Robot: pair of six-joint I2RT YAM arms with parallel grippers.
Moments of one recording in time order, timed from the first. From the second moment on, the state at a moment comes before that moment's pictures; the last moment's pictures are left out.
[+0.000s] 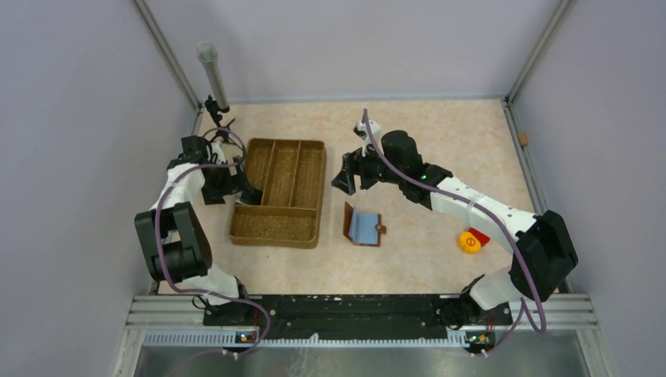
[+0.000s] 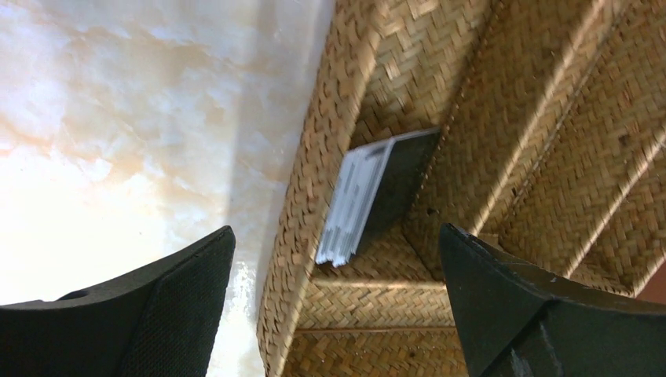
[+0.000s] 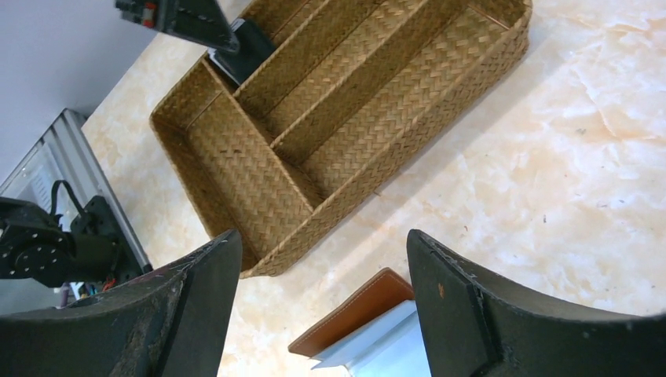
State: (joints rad) left arm 0.26 1.55 1.09 -0.67 0.27 -0.08; right arm 0.71 1.46 1.12 -0.08 -0.28 0.26
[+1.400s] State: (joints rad) left arm 0.27 1.61 1.17 -0.69 0.17 -0.10; right arm 0.71 1.40 1.06 -0.04 -0.35 0.29
